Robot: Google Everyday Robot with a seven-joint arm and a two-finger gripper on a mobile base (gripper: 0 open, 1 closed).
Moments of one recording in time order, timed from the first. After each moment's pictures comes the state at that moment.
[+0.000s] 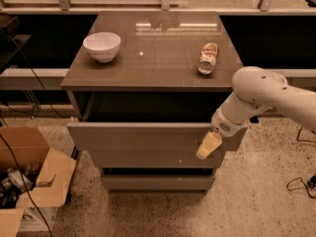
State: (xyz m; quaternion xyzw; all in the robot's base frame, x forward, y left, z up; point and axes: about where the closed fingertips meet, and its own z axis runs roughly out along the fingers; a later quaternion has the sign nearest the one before) arm 0.556 -0.184 0.651 -0.48 0.86 0.12 0.11
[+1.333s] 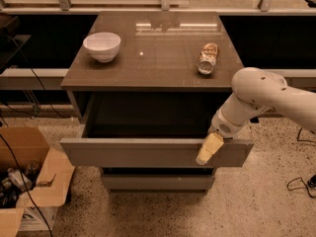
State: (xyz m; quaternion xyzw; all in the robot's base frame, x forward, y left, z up) arm 0.555 -0.183 0.653 -0.48 0.86 0.13 0.11
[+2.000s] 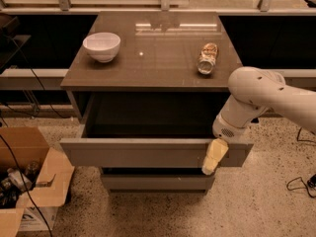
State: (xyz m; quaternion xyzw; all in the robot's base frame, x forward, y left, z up) arm 0.523 -0.185 0.656 -0.52 0.84 0.12 0.05
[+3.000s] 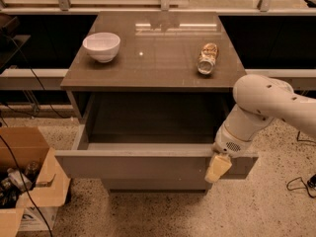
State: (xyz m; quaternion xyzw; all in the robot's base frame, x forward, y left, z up) arm 0.459 -0.173 0.665 -0.55 0.82 0.16 0.02
